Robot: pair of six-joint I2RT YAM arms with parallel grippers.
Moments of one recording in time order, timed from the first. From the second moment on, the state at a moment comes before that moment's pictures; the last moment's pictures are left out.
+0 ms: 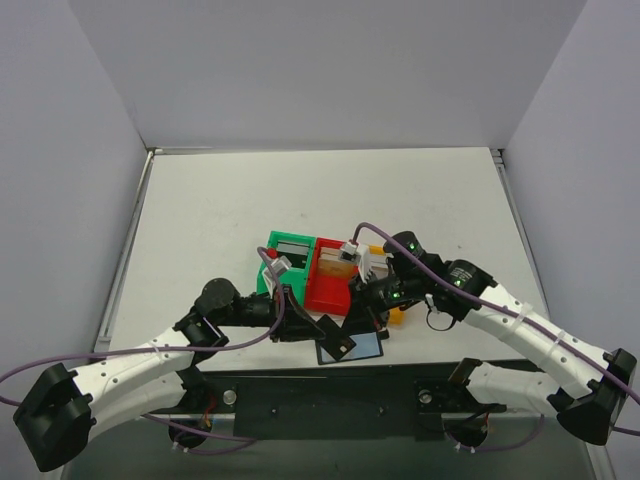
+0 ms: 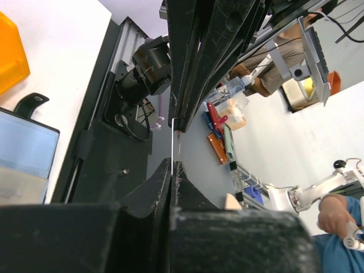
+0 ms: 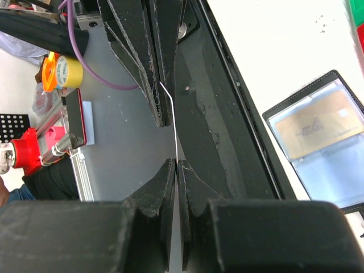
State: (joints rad) left arm -0.83 0.88 0.34 0.61 0.77 -0.93; right arm 0.84 1.05 0.97 -0.67 -0.69 0.28
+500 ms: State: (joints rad) left arm -0.83 0.79 0.30 0.62 0.64 -0.93; right arm 0.83 1.06 0.98 -0.63 -0.67 0.32
